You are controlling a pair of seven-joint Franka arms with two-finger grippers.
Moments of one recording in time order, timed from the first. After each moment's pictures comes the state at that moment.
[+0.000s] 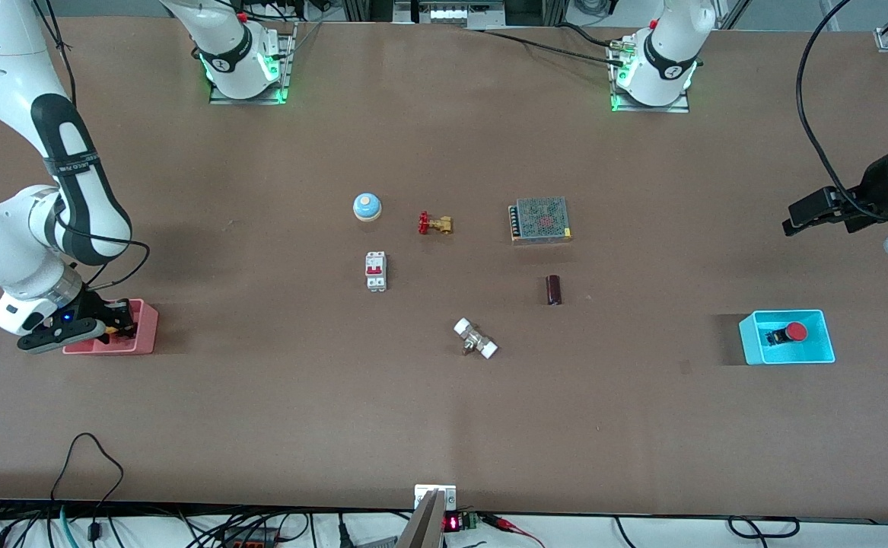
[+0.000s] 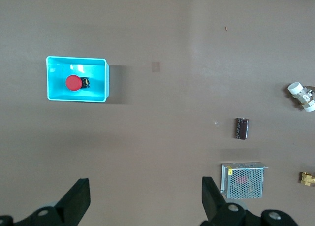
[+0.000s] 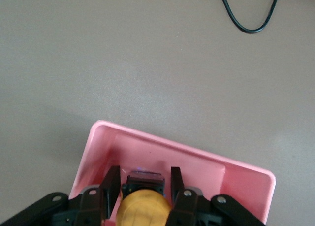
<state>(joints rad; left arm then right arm) 0.06 0.10 -0.02 -1.55 -0.06 1.64 -0.05 -0.15 0.58 -0.06 -1.87 0.19 2.70 -0.71</state>
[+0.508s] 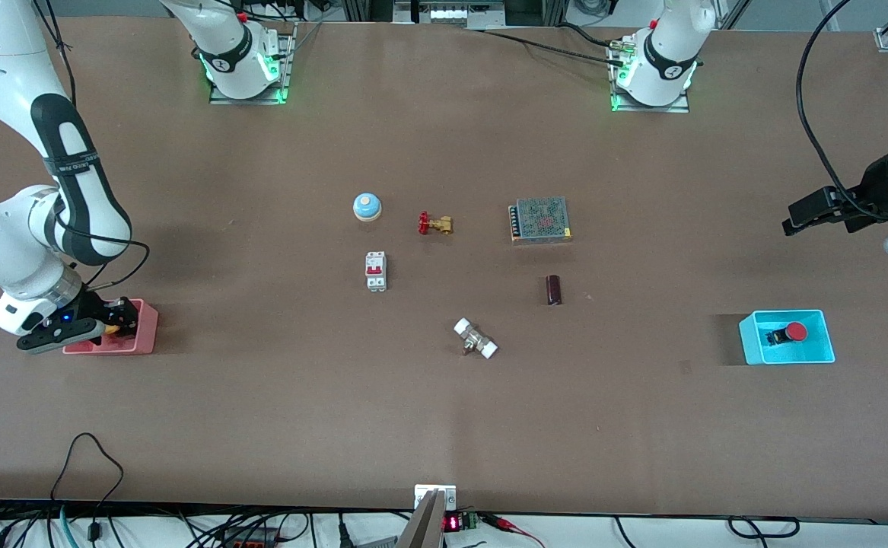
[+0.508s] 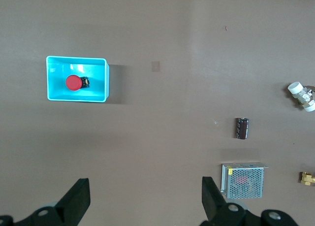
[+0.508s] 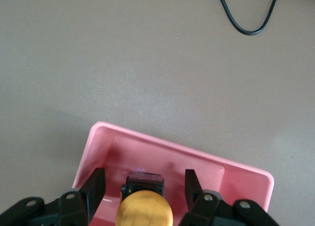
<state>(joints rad) 0.06 0.10 -0.02 -1.55 -0.06 1.64 -0.05 -0.15 0.58 -0.06 -1.87 0.19 2.70 -0.71</state>
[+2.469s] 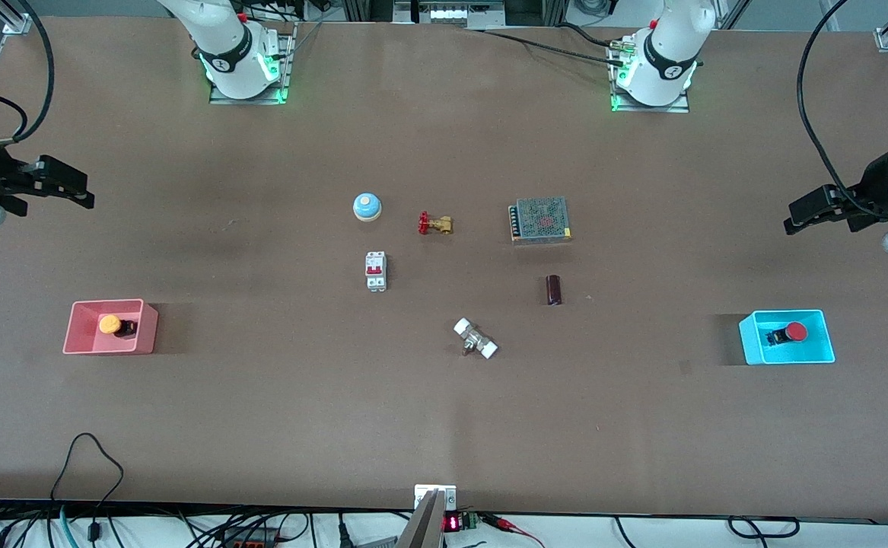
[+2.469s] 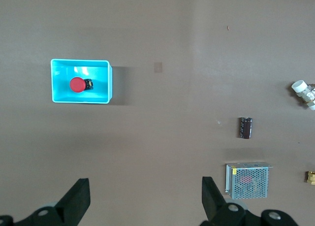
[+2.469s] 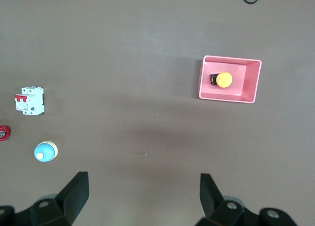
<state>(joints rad) 0.05 0.10 -0.03 -1.55 -0.04 1.64 -0.05 -0.01 0.11 0.02 -1.49 0.01 1.56 -0.12</state>
